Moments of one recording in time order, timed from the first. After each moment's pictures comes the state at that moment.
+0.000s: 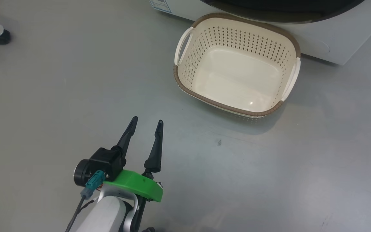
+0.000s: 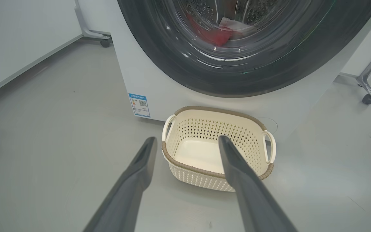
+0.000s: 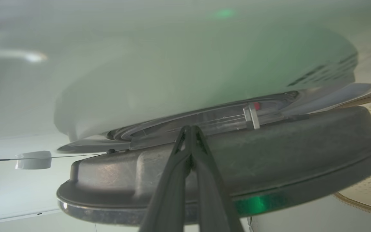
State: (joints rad) left arm -0.27 0.03 -0.51 0.20 -0.52 0.11 -0.25; right arm -1.27 -0.32 -0.15 0.83 1.46 -0.13 0.71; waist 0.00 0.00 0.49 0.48
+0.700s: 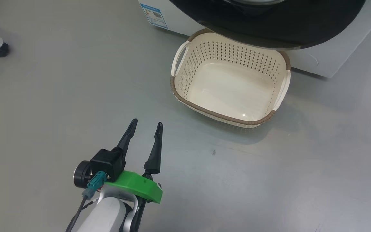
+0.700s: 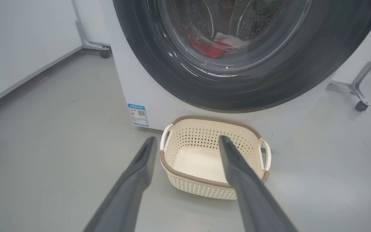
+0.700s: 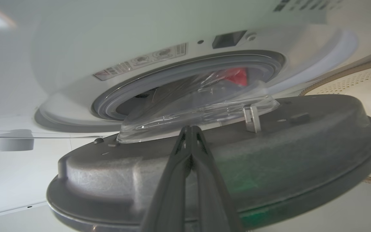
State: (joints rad) left arm -0.27 0.03 -0.51 0.22 -0.51 0.11 -0.25; right arm -1.20 -0.29 -0.13 0.87 1.46 -0.13 0.76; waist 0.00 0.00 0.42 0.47
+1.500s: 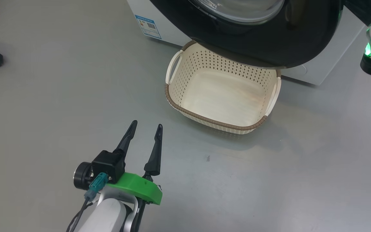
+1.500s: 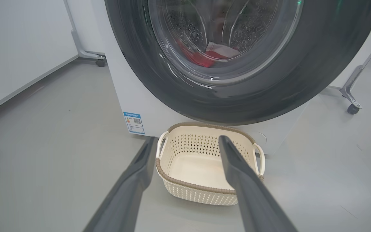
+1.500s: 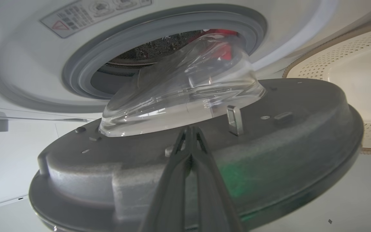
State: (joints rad) left arm -0.26 0.03 -0.51 0.22 -0.49 0.11 -0.25; right arm -1.12 -0.26 -0.11 0.88 1.45 -0.13 0.82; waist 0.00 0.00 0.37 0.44
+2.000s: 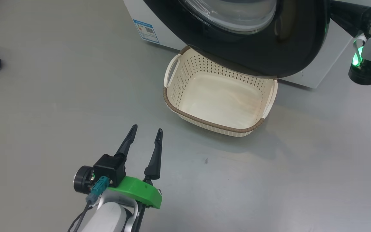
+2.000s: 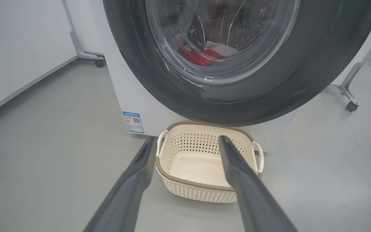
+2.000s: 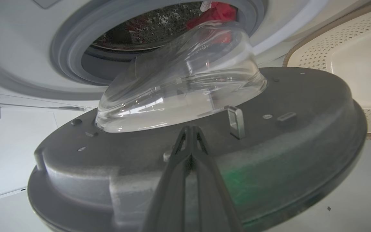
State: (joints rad) left arm -0.24 0.03 -0.51 0.23 -0.47 0.11 -0.25; right arm -1.07 -0.23 -0.11 0.86 1.47 -0.13 0.86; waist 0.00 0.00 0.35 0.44
